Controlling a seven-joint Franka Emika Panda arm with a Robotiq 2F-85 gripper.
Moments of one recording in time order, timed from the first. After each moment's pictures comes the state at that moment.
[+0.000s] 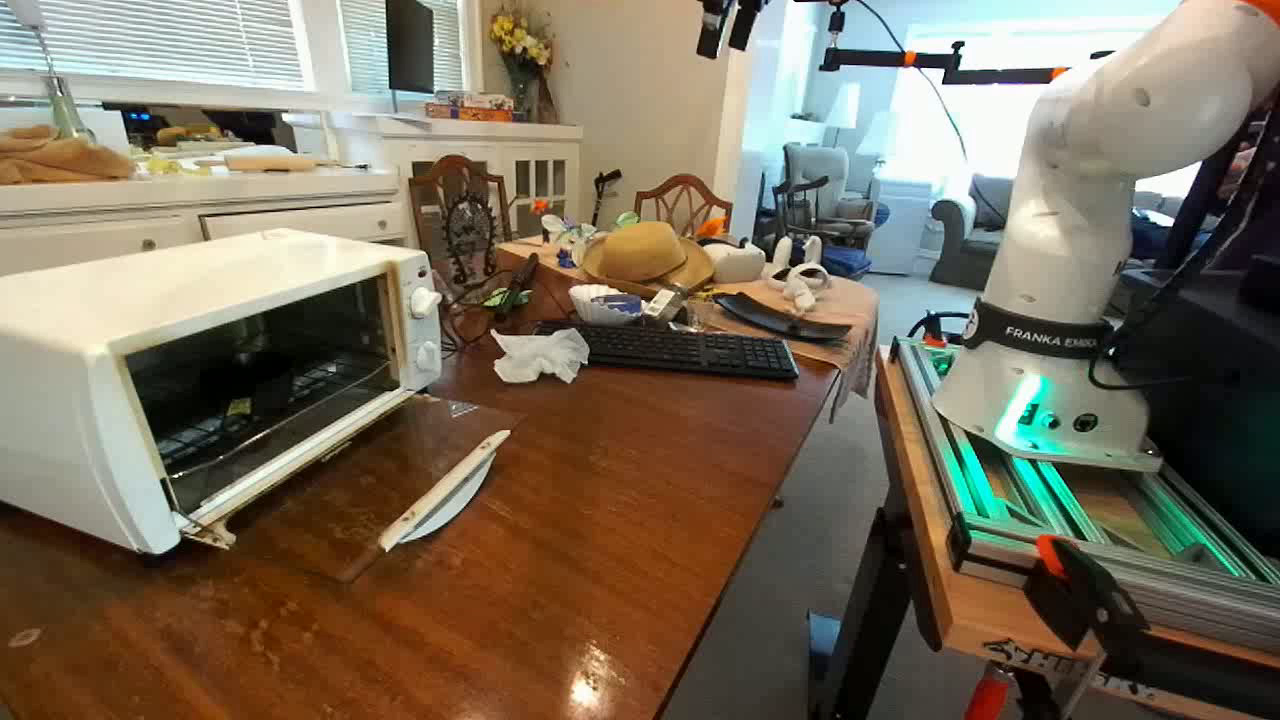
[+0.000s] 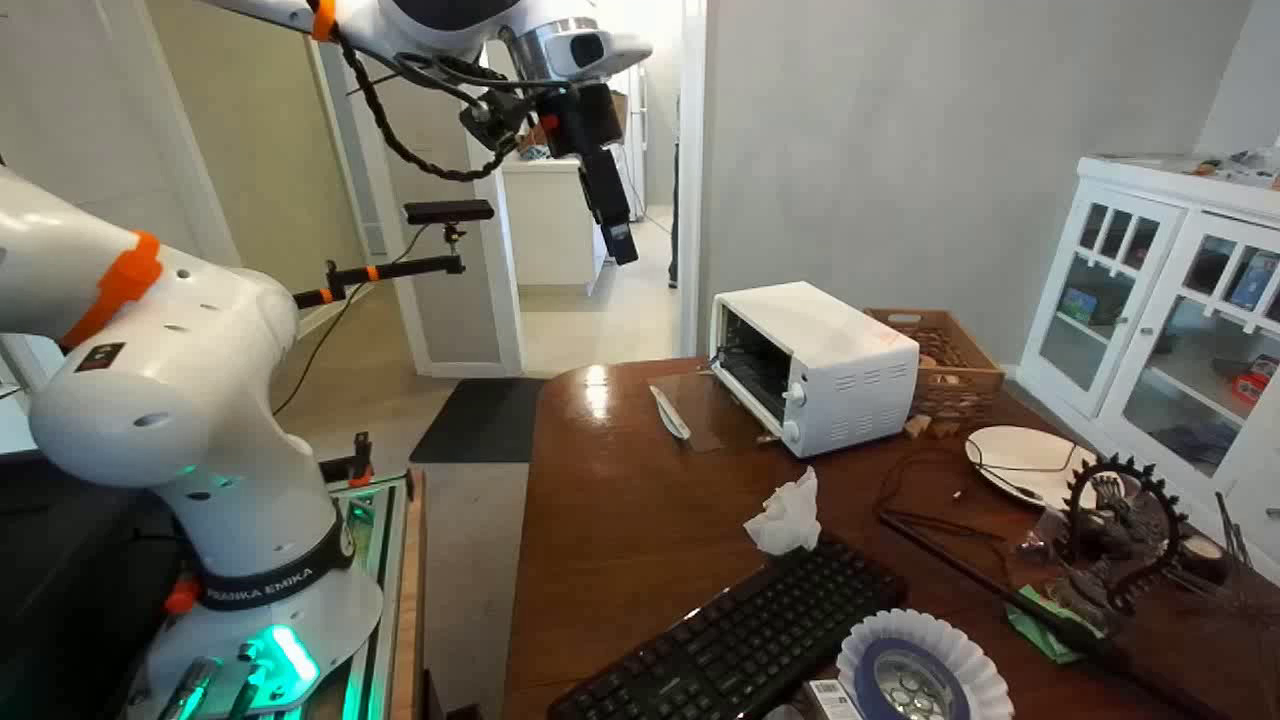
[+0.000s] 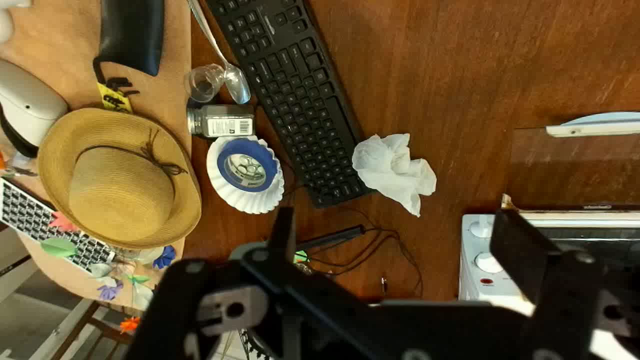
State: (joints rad) arm -0.05 -0.76 0.24 -2.54 -0.13 2.00 0.32
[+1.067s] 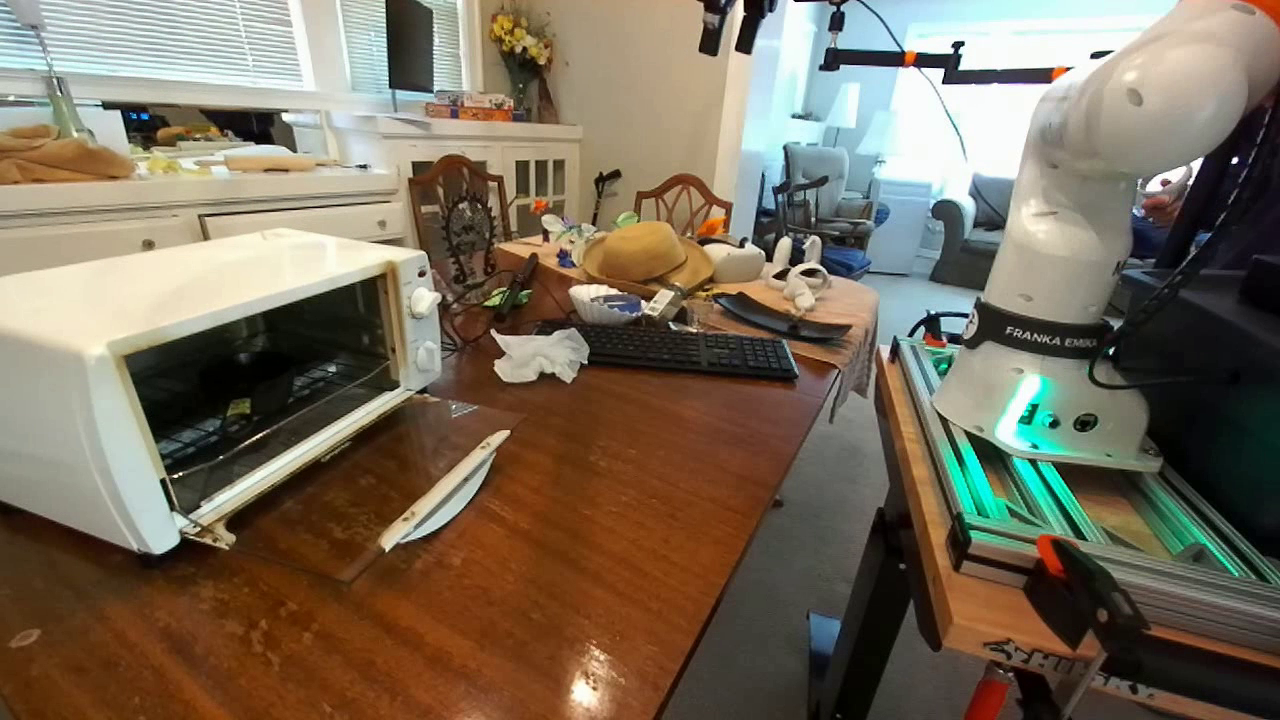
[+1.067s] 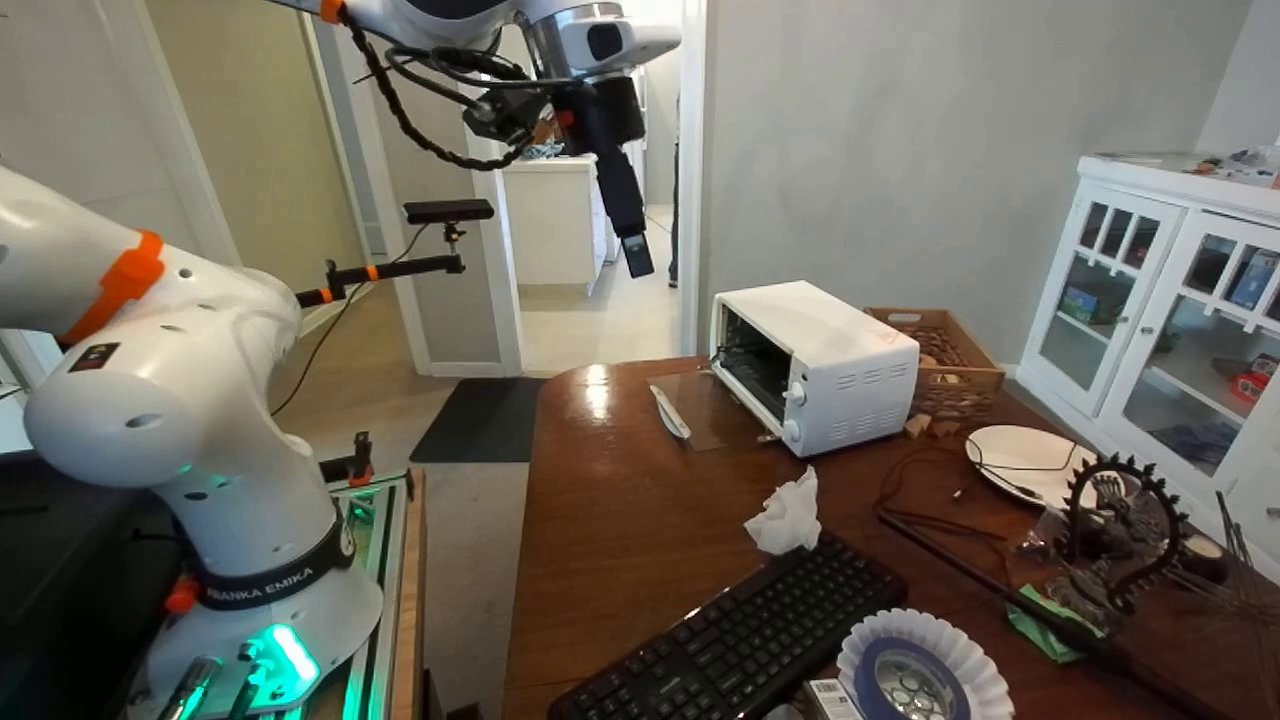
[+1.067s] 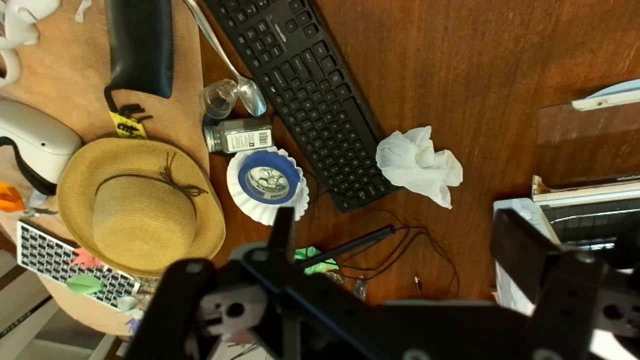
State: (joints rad) arm -0.08 -0.74 0.12 -2.53 -0.14 2.00 0.31
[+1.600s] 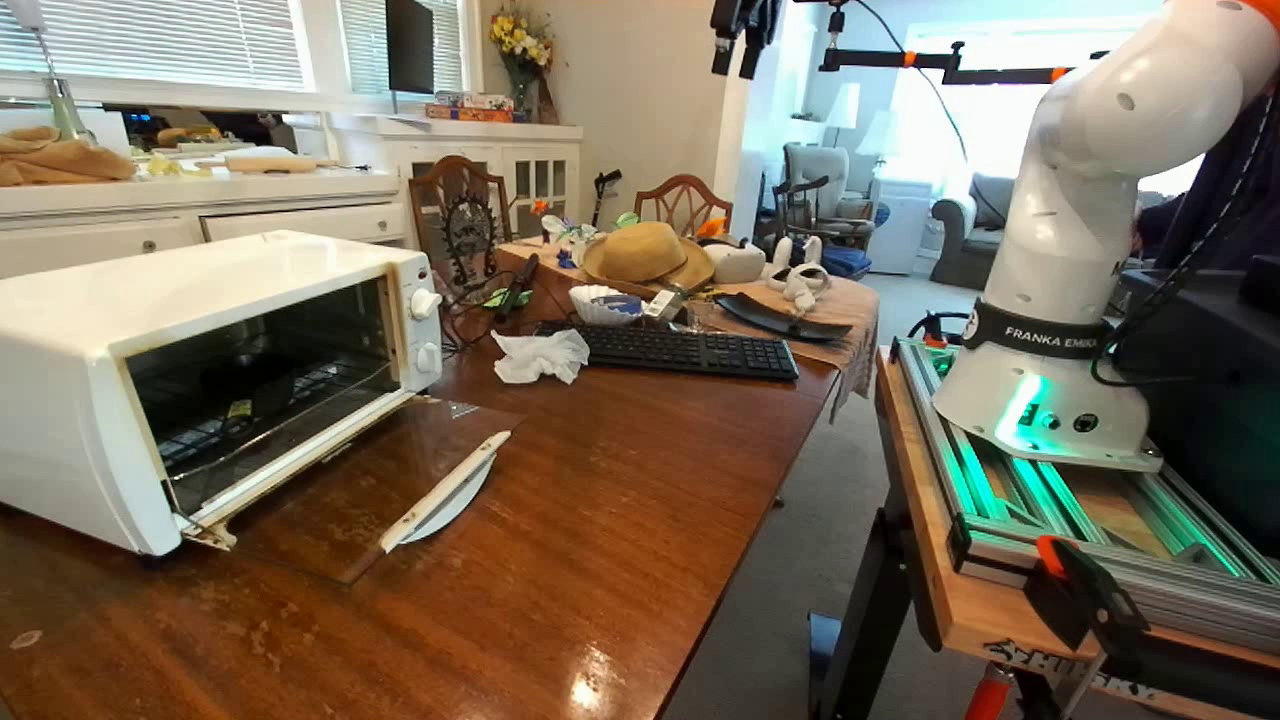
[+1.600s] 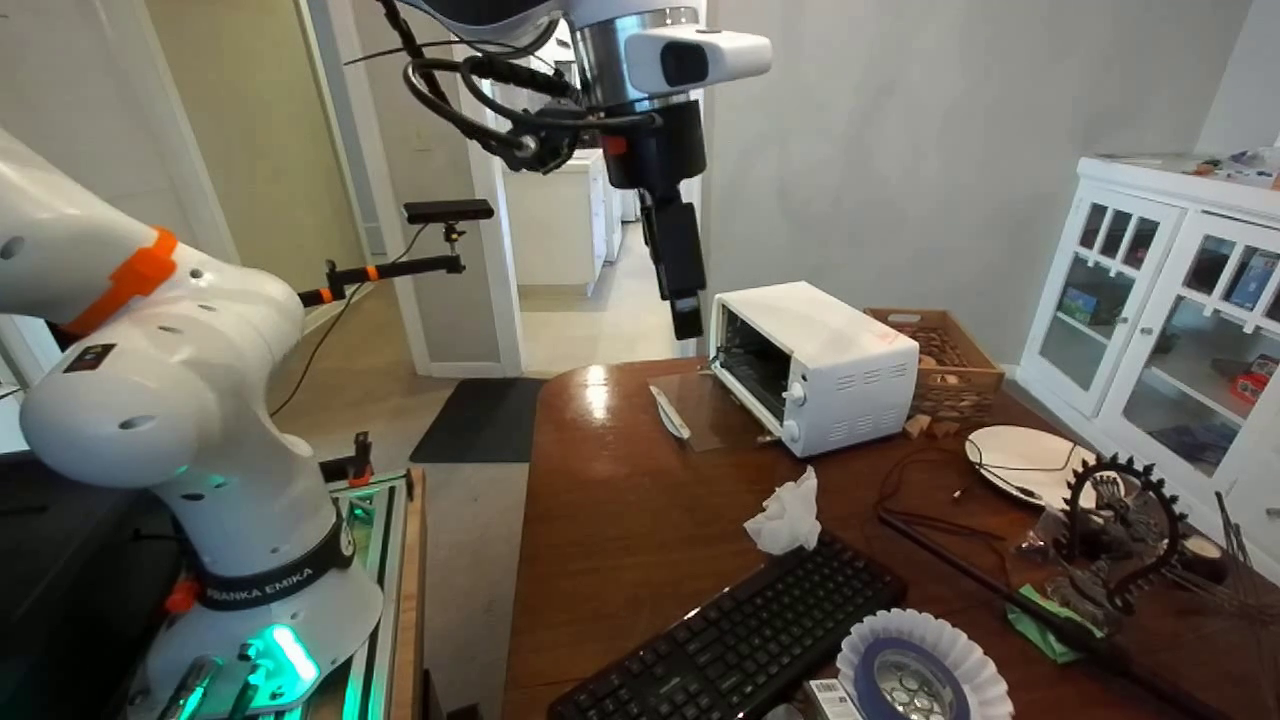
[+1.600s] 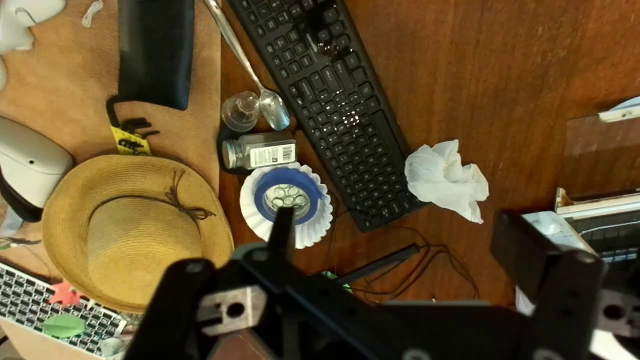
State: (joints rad) arm -0.11 -0.64 -0.13 -2.47 -0.14 2.01 0.04
